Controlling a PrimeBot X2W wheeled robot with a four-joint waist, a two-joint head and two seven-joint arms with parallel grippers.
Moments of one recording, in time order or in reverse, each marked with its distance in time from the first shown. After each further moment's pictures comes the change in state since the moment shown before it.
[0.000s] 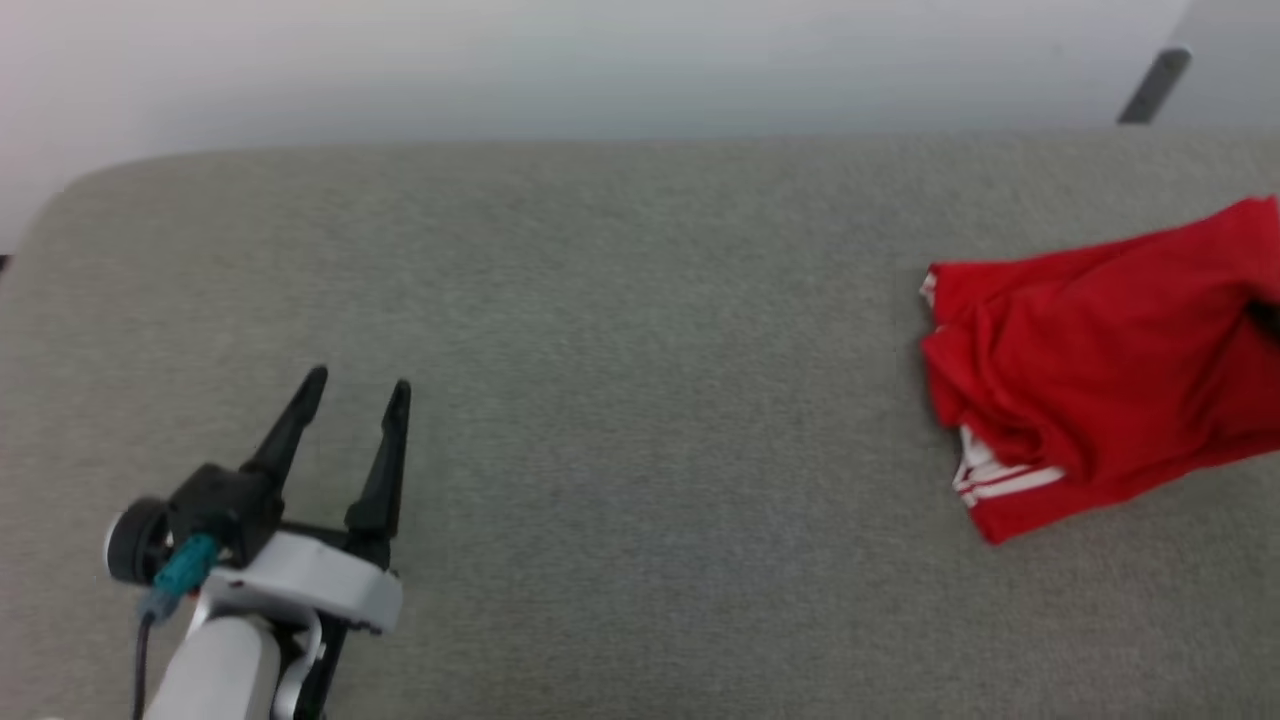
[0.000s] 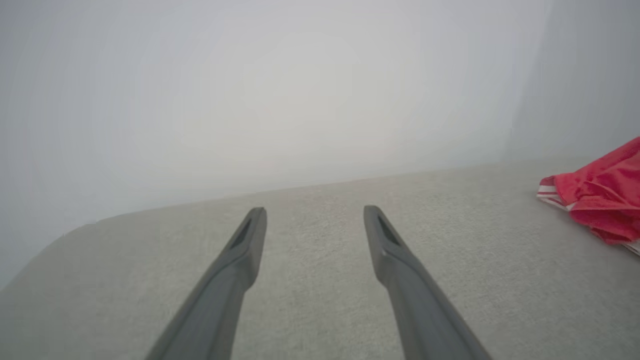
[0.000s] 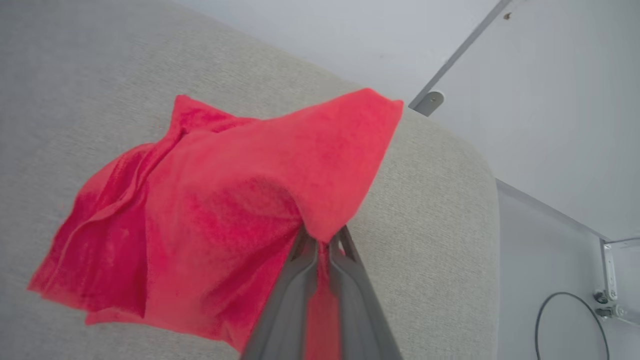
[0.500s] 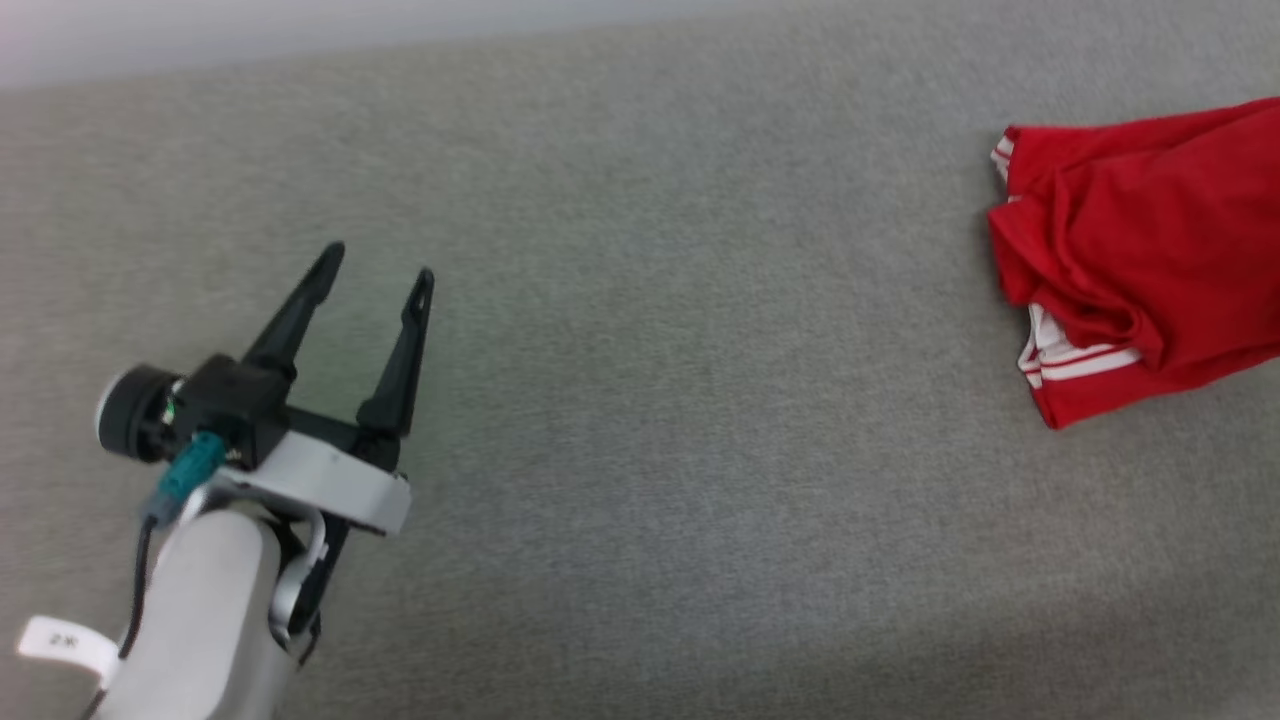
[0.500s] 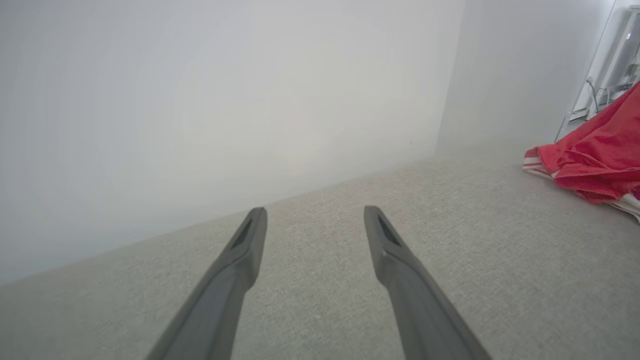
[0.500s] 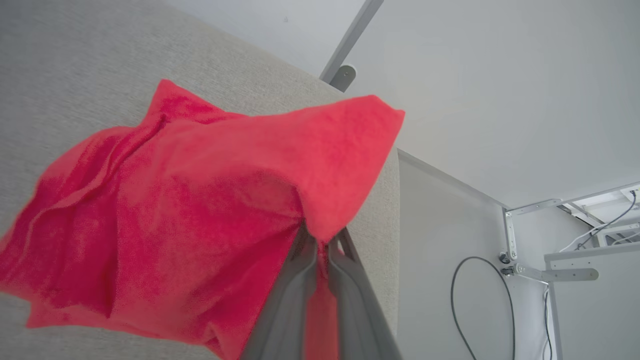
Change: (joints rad) left arm -0.188 0.038 -0.067 0.005 0.041 -0.024 0.000; right arm -0.182 -0.096 0.112 0.125 -0.039 0.000 -0.206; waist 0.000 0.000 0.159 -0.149
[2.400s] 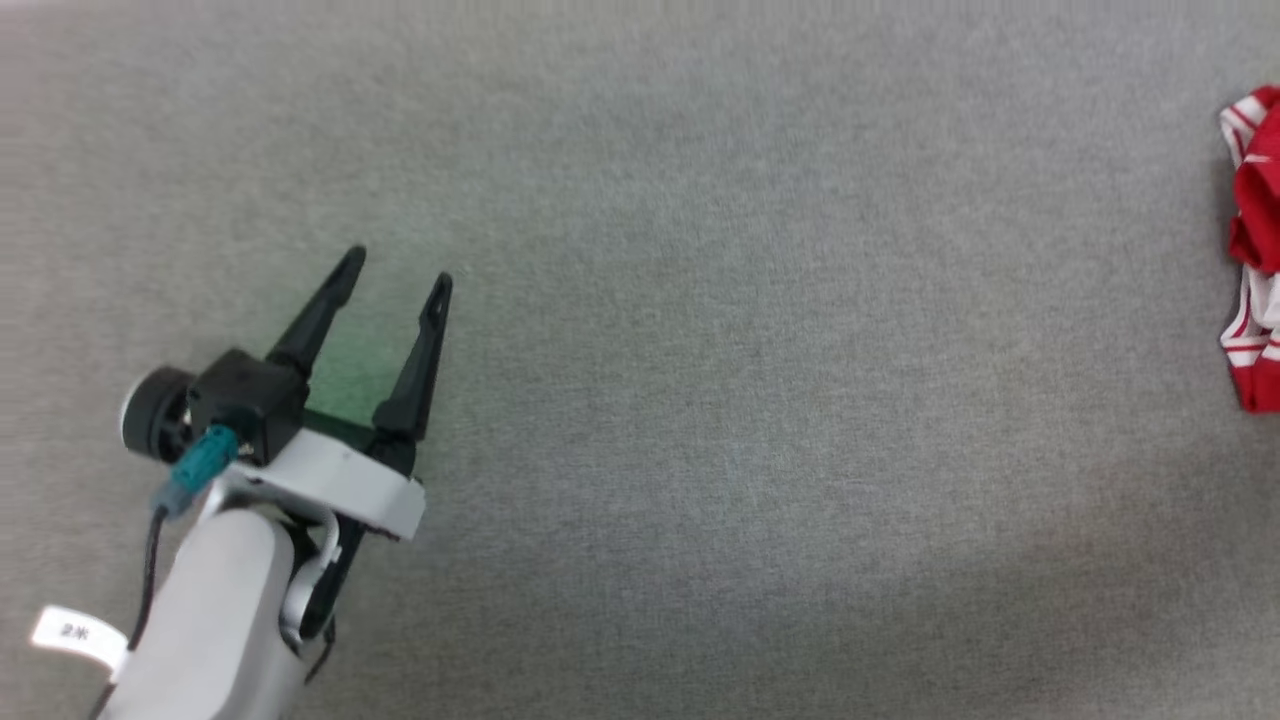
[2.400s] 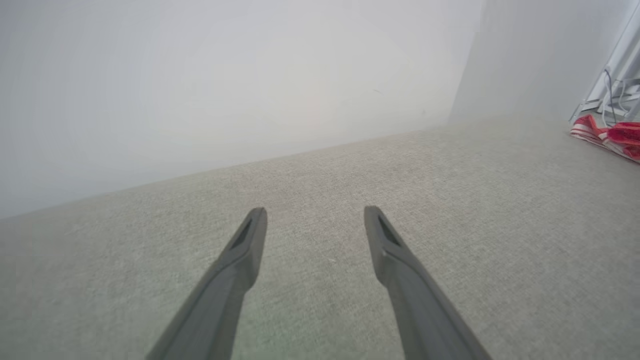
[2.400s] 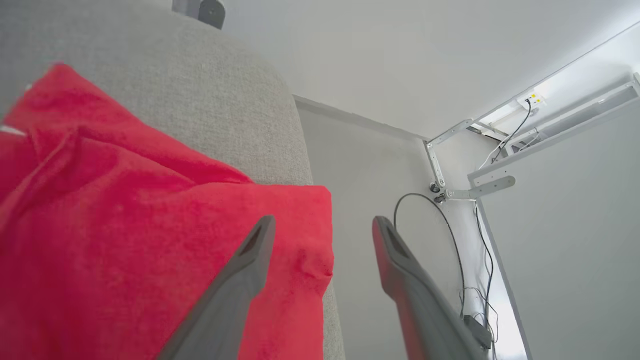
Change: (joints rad) left arm -0.042 0.021 -0.070 0.025 -0.068 0.008 0.002; right arm -0.244 0.170 -0.310 0.835 -0.451 0.000 -0.395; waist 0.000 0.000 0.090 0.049
